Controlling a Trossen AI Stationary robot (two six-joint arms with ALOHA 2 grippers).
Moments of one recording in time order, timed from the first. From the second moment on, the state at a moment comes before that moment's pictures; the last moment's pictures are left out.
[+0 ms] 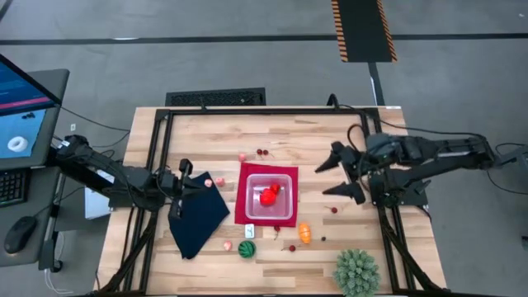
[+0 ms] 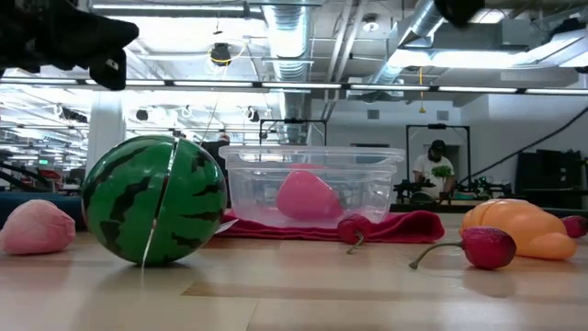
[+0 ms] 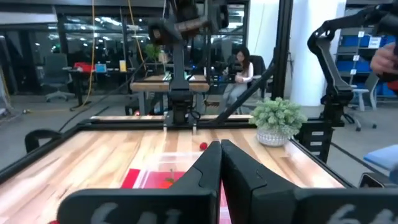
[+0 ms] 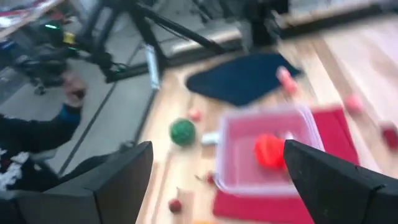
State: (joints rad) left arm -0.42 0.38 0.01 0.51 -0.35 0.03; right arm 0.08 0.82 0.86 -0.43 -0.20 0.23
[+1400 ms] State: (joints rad) left arm -0.34 0.38 0.01 0.49 -0.38 0.02; right arm 0.31 1.04 0.56 -0.53 0.21 0.61
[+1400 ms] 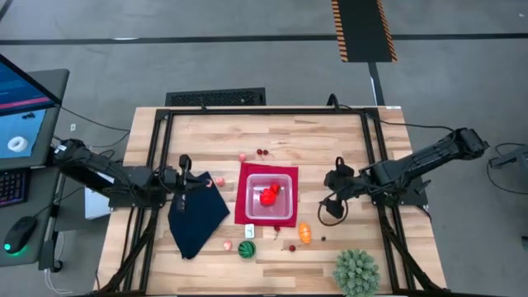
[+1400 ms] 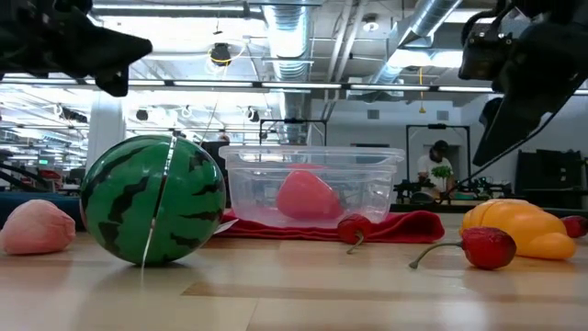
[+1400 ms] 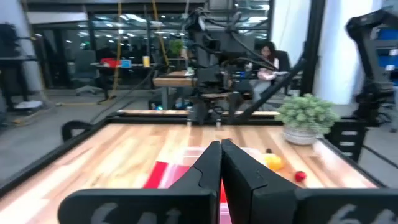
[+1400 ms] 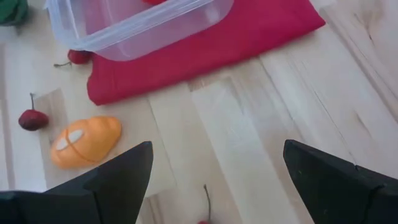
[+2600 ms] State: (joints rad) left arm -0.24 0.39 0.01 0.22 -0.38 -0.01; right arm 0.46 1.20 0.54 -0.54 0.24 0.74
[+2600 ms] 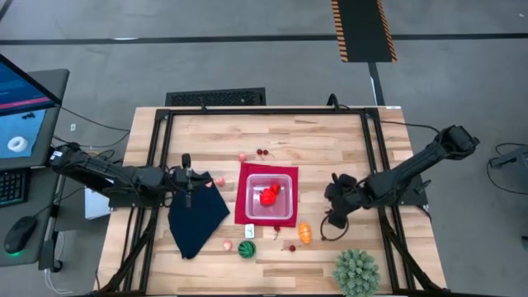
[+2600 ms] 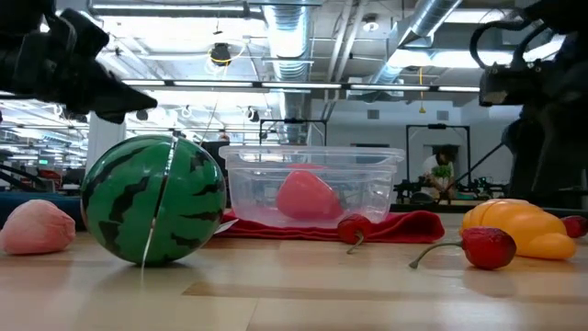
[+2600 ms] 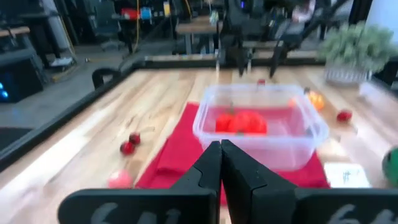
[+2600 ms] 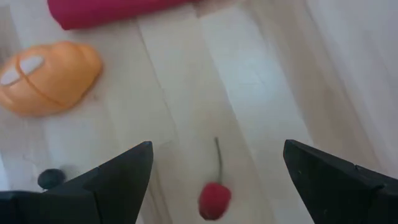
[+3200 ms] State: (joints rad) left arm -0.24 0.39 0.01 0.19 -0.40 -0.06; right arm 0.46 1.38 0.54 -0.48 0.24 0.74
